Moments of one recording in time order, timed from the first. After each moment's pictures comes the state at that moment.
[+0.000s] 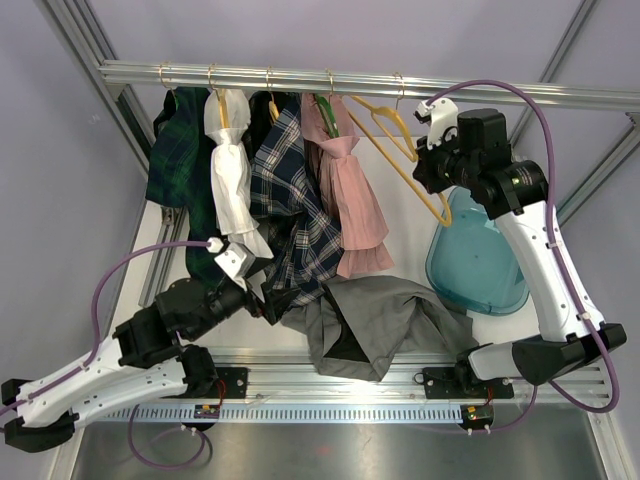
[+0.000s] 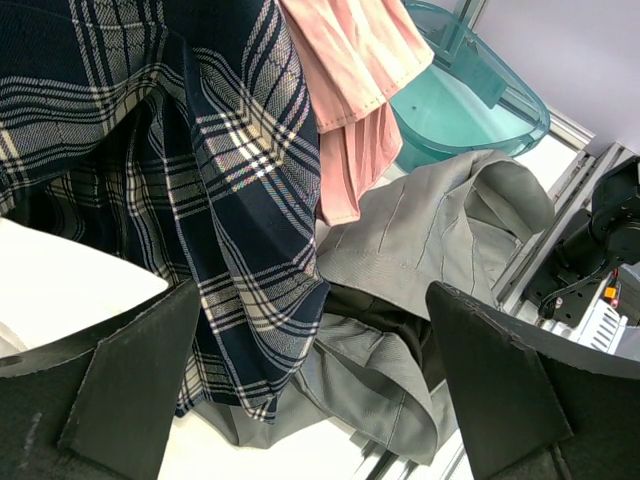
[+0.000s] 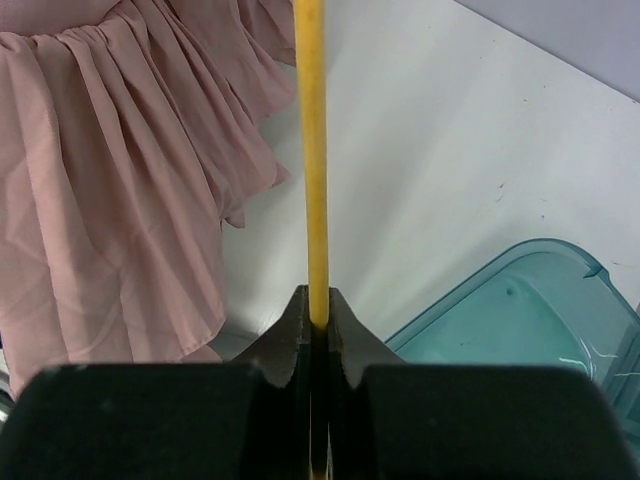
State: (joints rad) left arm -1.09 0.48 0.69 -0.34 -0.24 -0.19; right arm 0.33 1.38 1.74 -0.92 -0.13 -0.14
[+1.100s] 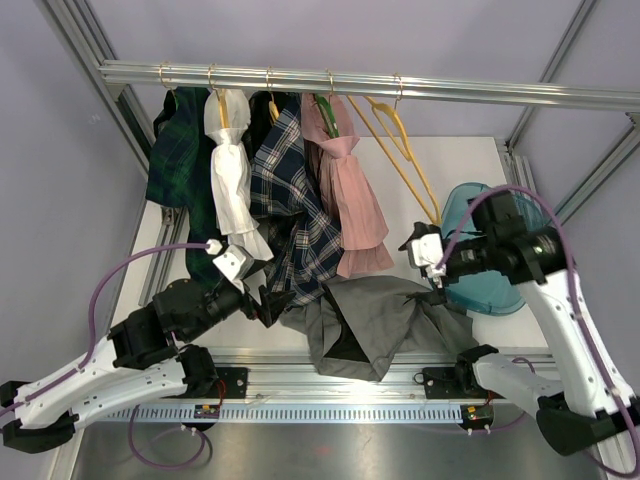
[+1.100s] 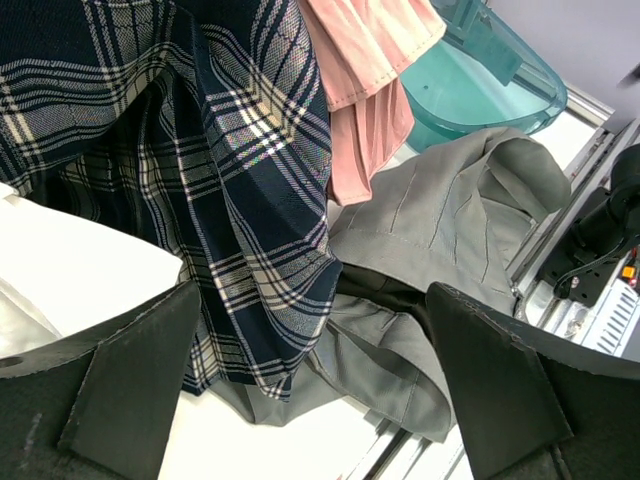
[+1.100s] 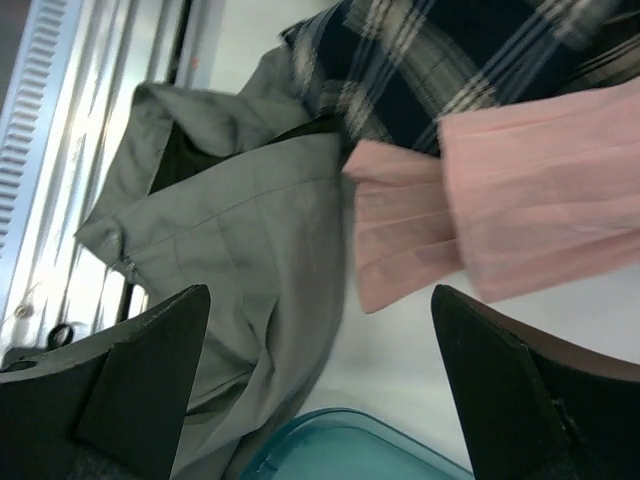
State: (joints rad) left arm -1.09 0.46 0.71 -0.42 -0.24 -0.16; right arm 0.33 1.00 1.35 -1.30 -0.89 -1.26
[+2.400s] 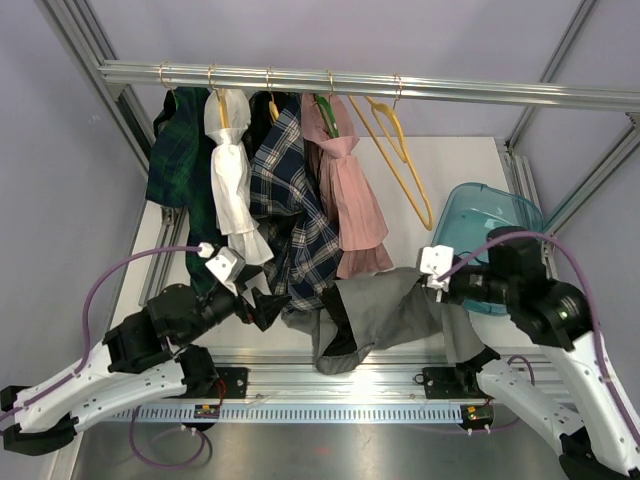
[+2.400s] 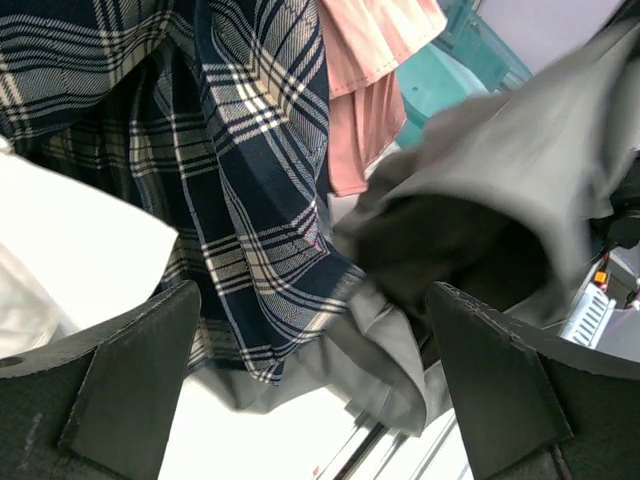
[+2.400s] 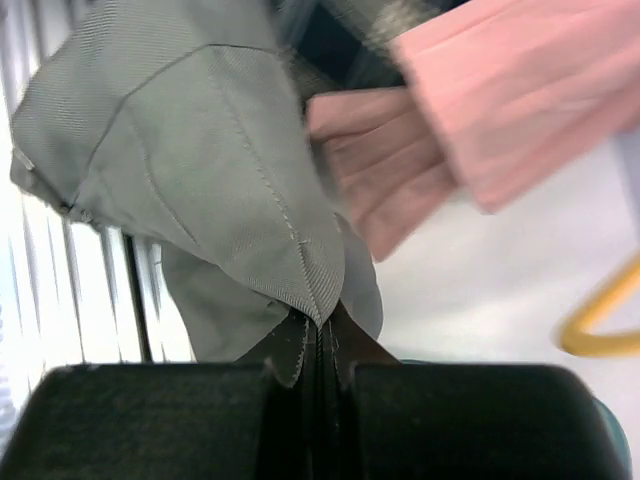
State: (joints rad) left arm -1.09 0.40 0.69 -0.45 -0.24 -0.23; right arm 0.49 0.74 1.10 -1.03 -0.58 -0.82
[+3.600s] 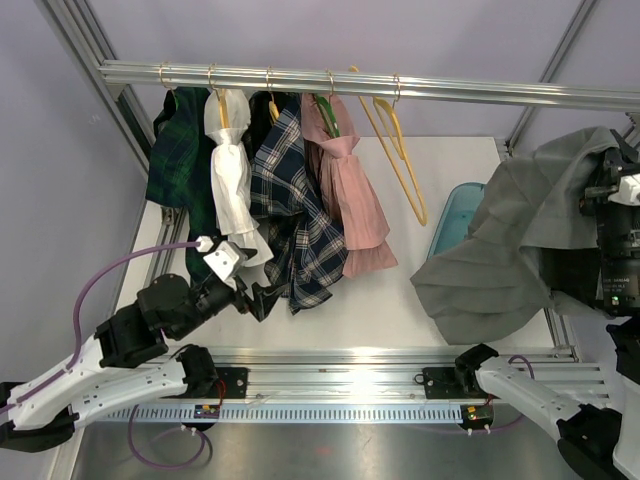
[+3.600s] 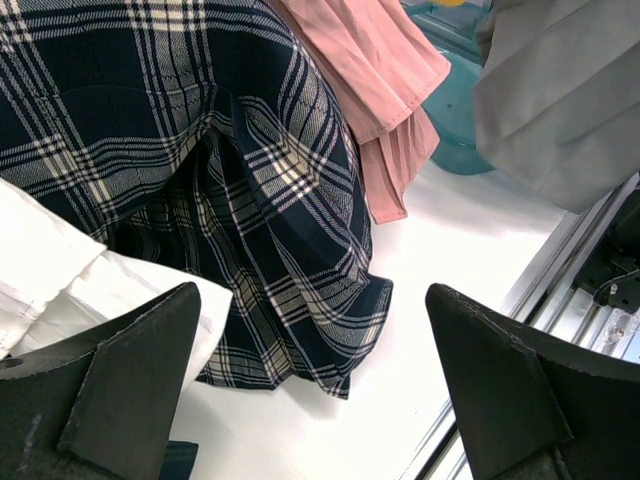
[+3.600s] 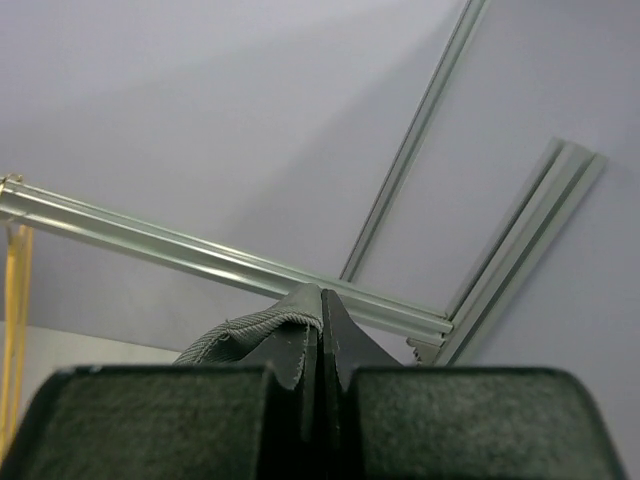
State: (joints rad) left arm -1.09 0.48 0.82 -0.47 -0.26 -0.03; right arm 0.50 0.82 1.80 -0.53 0.45 -0.61
